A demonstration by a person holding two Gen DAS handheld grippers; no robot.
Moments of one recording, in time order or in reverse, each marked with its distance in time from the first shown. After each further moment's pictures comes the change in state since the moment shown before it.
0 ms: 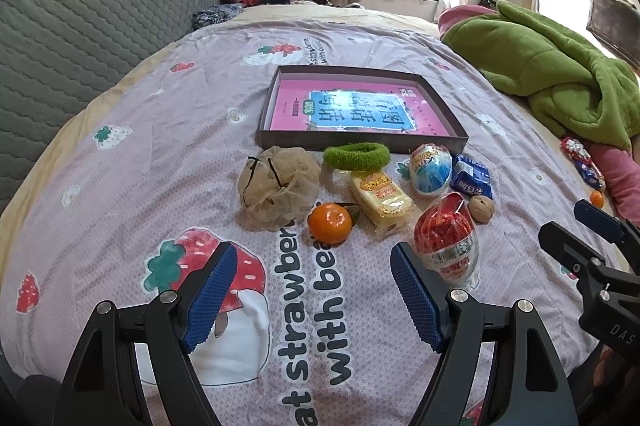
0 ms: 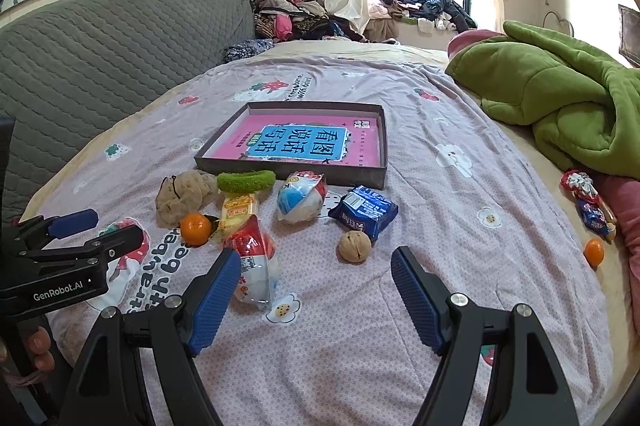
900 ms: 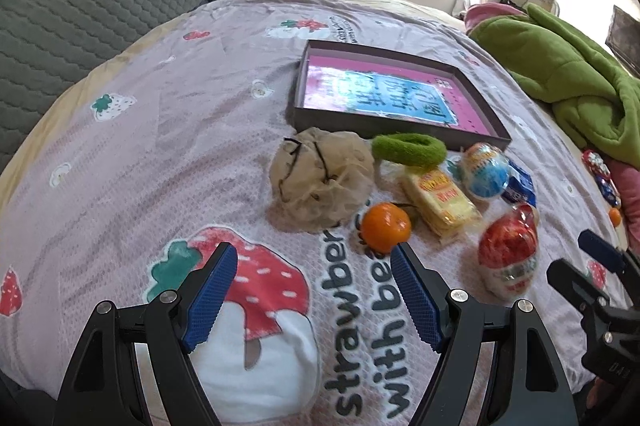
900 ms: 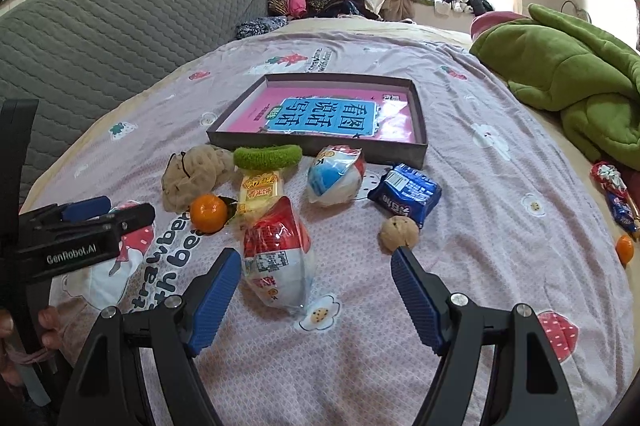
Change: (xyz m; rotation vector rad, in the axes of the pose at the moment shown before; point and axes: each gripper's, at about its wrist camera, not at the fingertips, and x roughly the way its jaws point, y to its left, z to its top) left arm 0.050 0.045 0.006 -0.068 0.063 0.000; right arm 0.043 0.025 -0.004 -0.025 0.082 0.057
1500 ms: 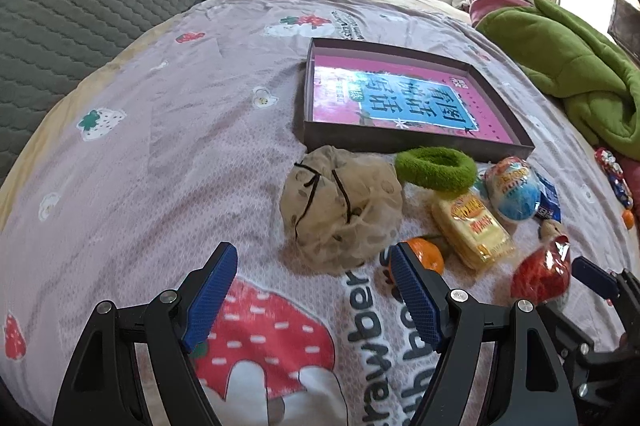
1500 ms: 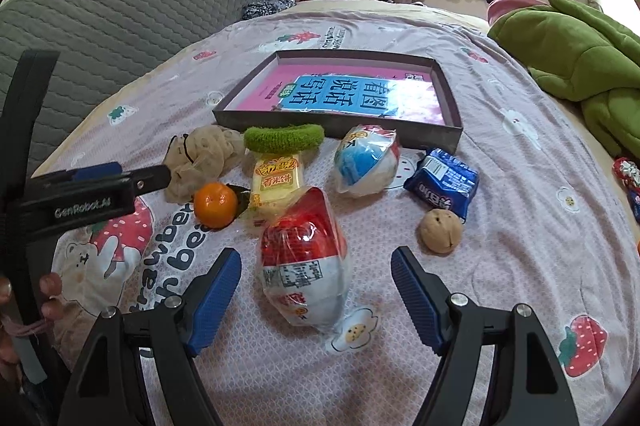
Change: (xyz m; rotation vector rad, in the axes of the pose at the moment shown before) left arm 0.036 0.007 0.031 0.108 0.033 -0.024; right arm 0.036 0.017 0.002 -0.028 0.069 0.033
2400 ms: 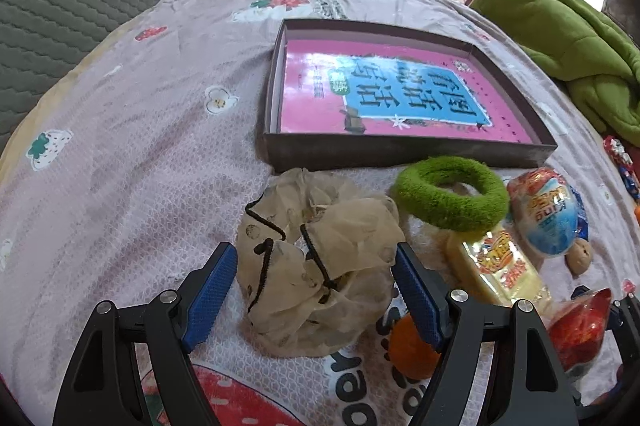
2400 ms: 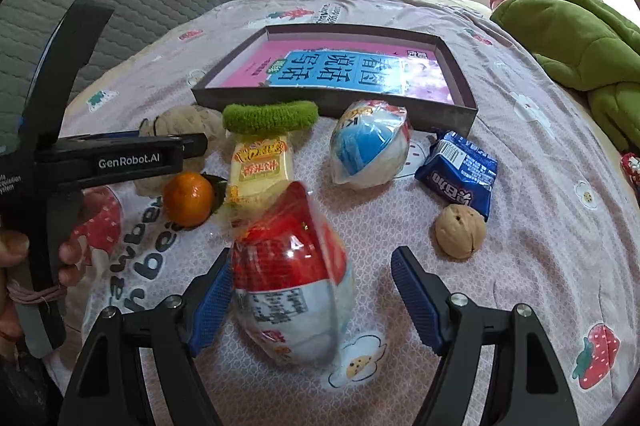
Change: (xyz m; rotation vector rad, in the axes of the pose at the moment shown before) left arm 0.067 -0.017 0.029 0.057 0.057 -0.034; right arm 0.039 0.000 0.003 -0.003 0.071 -0.028
